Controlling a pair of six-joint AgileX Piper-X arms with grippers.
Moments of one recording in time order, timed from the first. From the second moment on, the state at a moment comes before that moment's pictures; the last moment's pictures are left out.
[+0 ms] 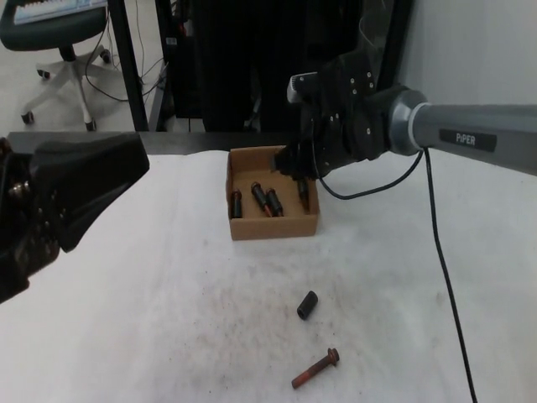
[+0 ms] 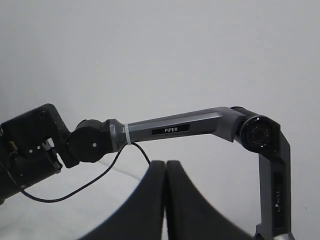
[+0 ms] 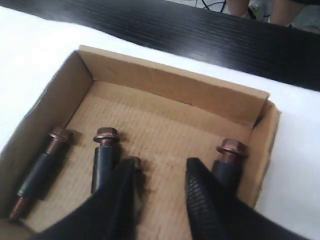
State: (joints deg) left arm -2.2 53.1 -17.1 -61.7 65.9 -48.4; right arm 22.5 121.8 -88.6 15.4 -9.1 4.3
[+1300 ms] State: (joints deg) left arm -33.0 68.2 -34.1 8.7 46.1 -18.6; right arm 20.7 48.9 -37.9 39.9 -15.3 12.1
